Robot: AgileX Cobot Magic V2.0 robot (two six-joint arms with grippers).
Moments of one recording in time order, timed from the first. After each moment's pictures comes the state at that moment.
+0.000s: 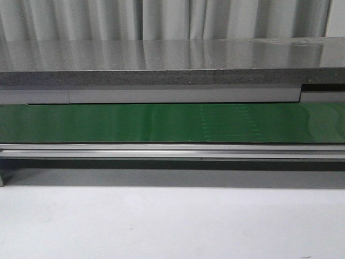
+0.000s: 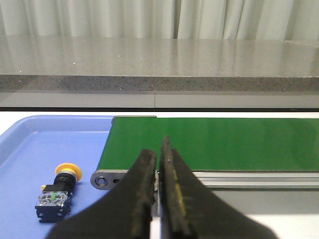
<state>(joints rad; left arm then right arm) -0.10 0.00 0.00 0.06 0.12 -0.03 0.06 -0.01 0.03 0.00 0.13 0.00</state>
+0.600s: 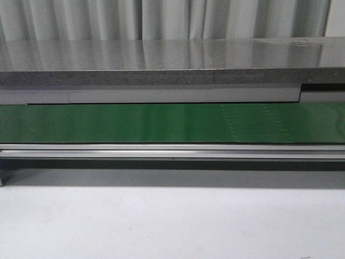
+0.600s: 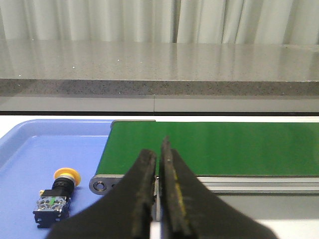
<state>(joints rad) -0.10 0.00 0.00 0.06 0.11 -0.03 0.06 -0.01 0.03 0.00 0.13 0.00</state>
